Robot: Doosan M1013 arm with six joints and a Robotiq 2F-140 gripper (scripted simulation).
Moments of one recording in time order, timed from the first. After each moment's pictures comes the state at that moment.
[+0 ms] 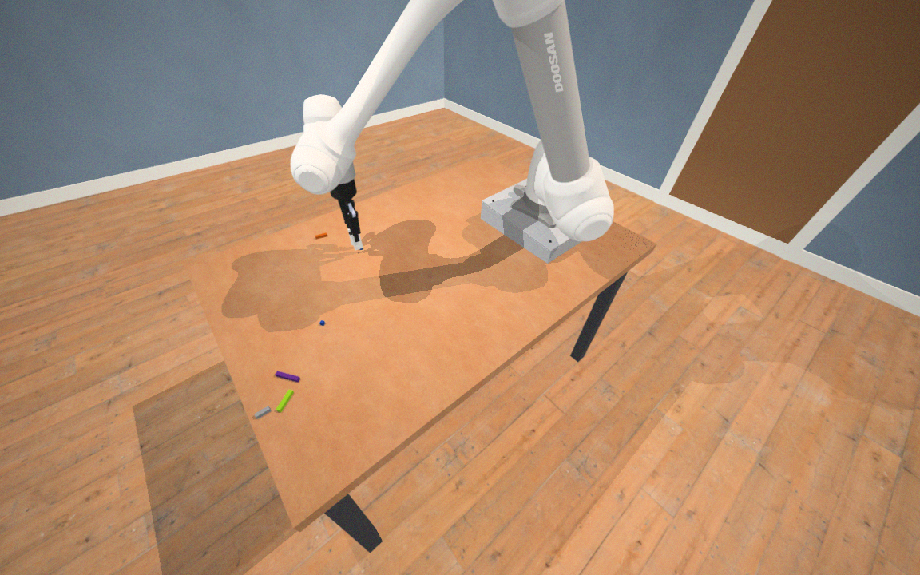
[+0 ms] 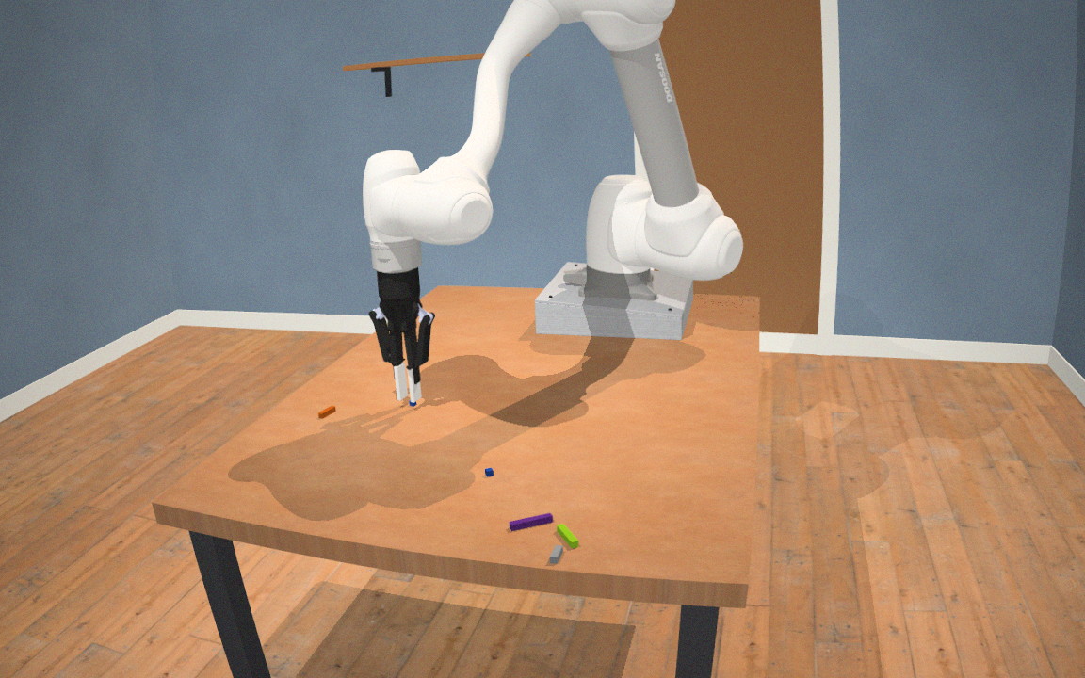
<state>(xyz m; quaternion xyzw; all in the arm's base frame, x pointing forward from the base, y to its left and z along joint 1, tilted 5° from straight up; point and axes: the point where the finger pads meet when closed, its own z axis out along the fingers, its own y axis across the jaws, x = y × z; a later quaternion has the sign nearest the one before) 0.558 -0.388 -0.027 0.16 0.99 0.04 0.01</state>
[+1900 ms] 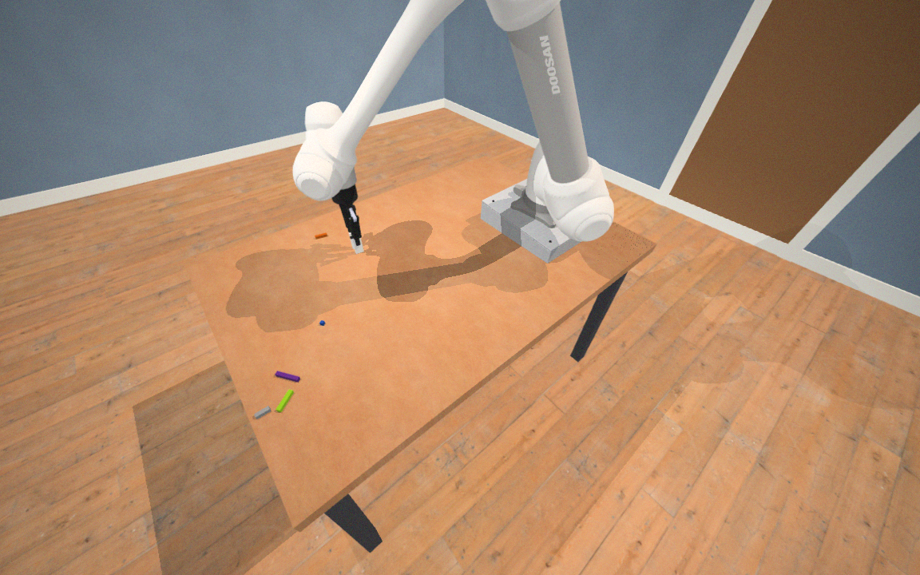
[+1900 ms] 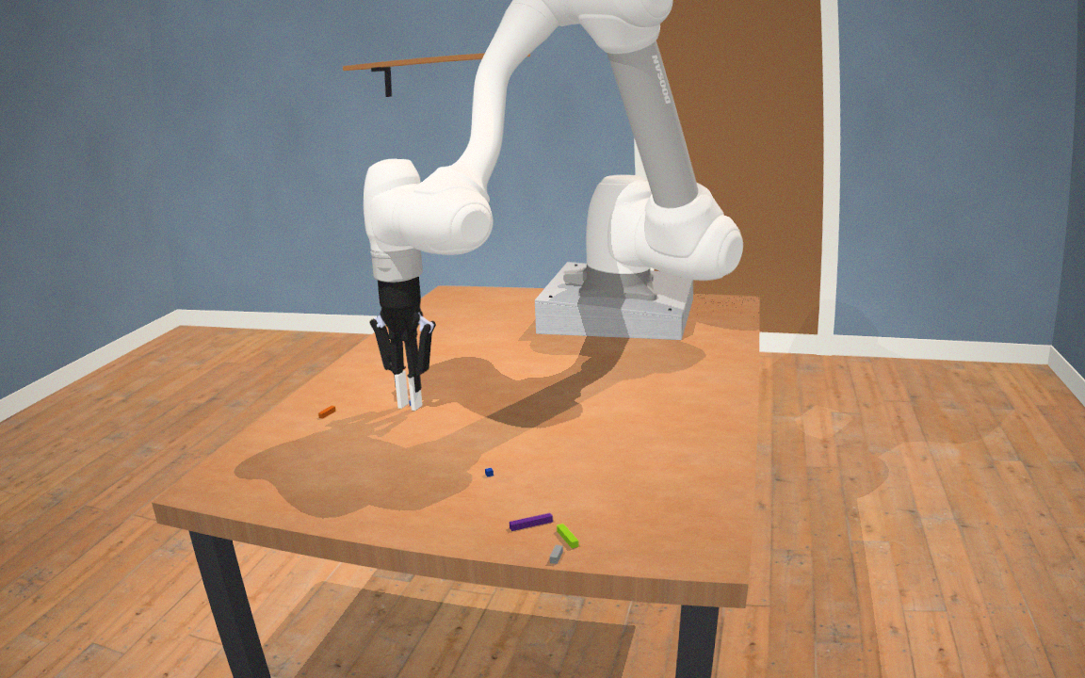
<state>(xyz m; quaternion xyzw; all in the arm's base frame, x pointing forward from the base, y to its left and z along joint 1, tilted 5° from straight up) 0.559 -0.387 -0.043 0.16 0.99 0.04 0.01</state>
